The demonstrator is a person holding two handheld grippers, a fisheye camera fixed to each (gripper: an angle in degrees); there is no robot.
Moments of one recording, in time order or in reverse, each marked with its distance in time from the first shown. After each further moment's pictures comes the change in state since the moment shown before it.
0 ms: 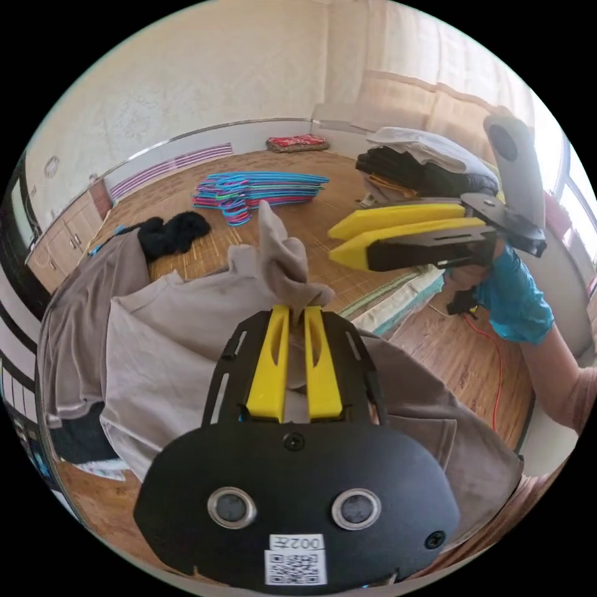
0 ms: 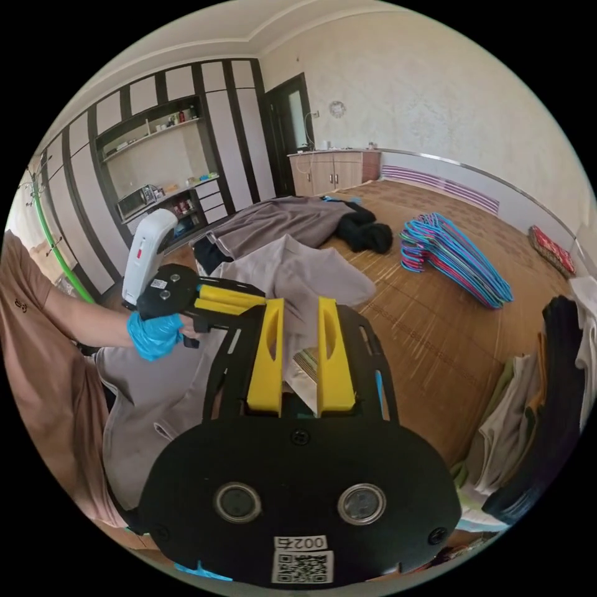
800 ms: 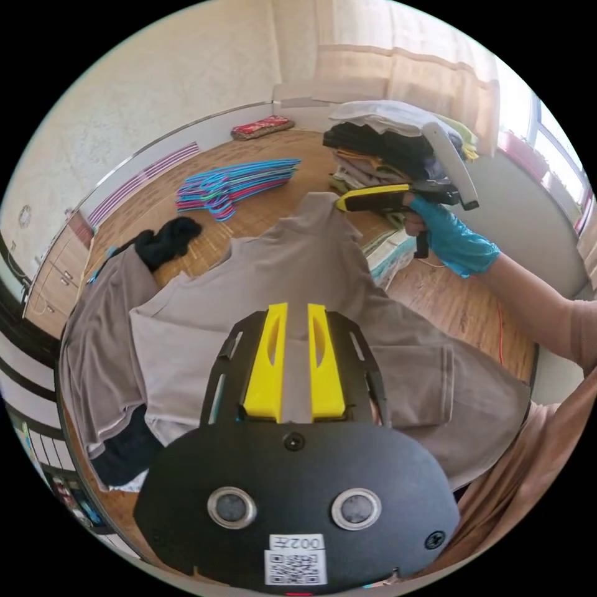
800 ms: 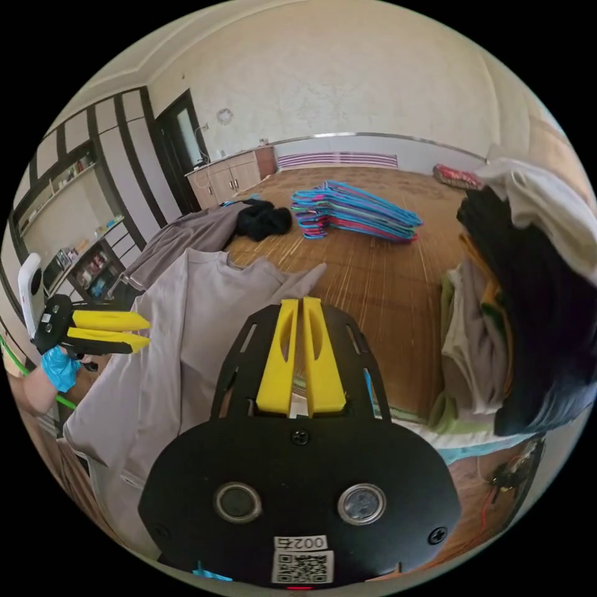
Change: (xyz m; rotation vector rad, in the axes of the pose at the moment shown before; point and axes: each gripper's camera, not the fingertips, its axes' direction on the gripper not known) left arm 0.010 0.010 -0.045 -0.102 0.028 0.244; right arm 0.185 0.090 0.073 0.015 0.305 0.314
